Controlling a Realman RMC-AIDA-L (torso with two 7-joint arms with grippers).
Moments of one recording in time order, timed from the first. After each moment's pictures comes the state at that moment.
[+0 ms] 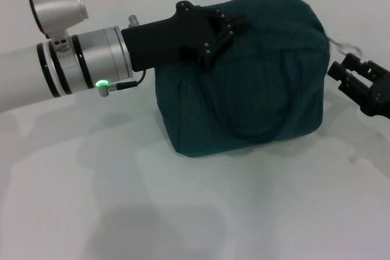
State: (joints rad) left arm -0.61 -2.10 1.22 0.56 1.29 1.33 -1.10; right arm 0.40 1.96 -1.77 -0.18 -0.33 -1.41 0.88
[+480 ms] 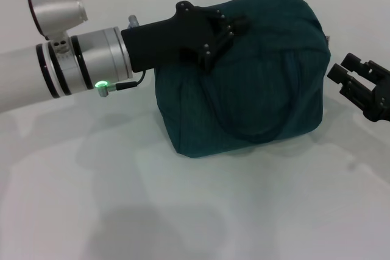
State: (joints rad) left arm -0.60 -2.10 1.22 0.56 1.29 1.34 -1.09; right arm 0.38 1.96 -1.77 -0.18 -0.35 -1.49 0.86
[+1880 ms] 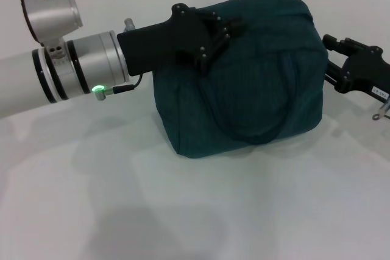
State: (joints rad) left arm -0.58 -2.10 1.23 0.57 1.27 1.34 -1.07; right arm 0.50 1.95 -1.73 -0.26 -0.44 -1.18 0.77
